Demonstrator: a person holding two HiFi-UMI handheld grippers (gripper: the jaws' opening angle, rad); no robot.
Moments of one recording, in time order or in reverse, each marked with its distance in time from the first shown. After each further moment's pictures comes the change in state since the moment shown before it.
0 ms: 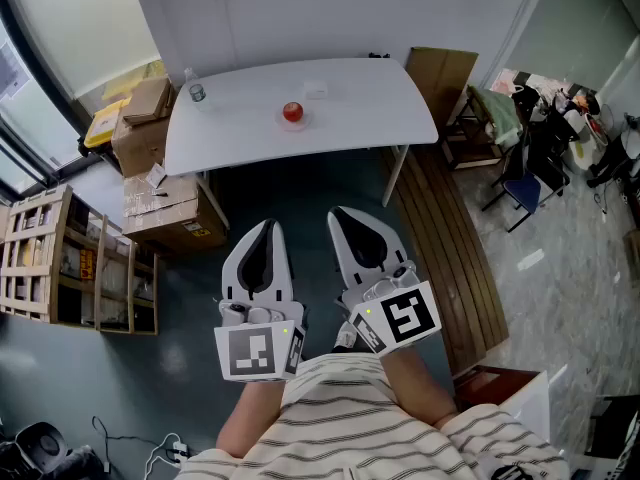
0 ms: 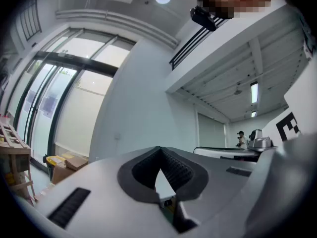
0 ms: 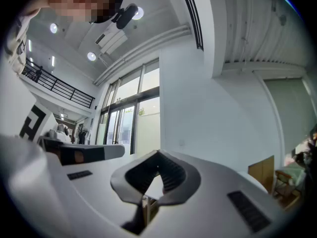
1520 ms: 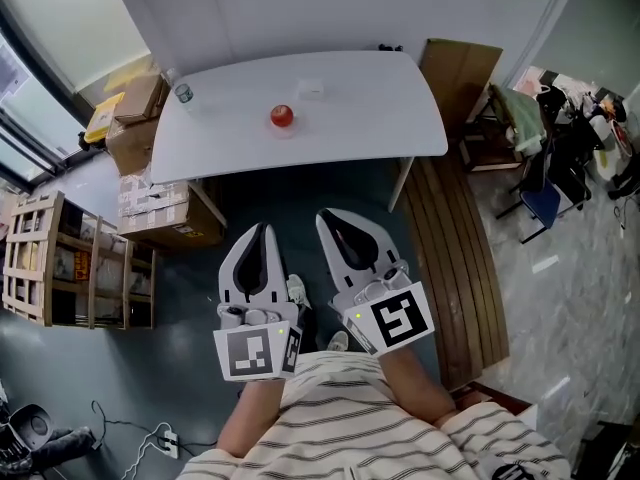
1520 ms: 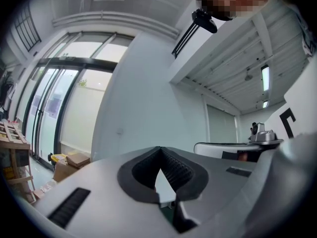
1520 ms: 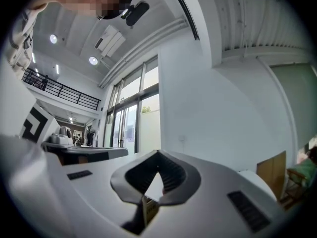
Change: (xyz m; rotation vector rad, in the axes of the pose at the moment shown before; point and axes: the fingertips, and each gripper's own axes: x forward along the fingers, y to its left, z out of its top) left arm 0.135 -0.036 -0.066 0.042 0.033 0.132; right arm 0.060 -0.134 -0.043 0.025 0.010 0.128
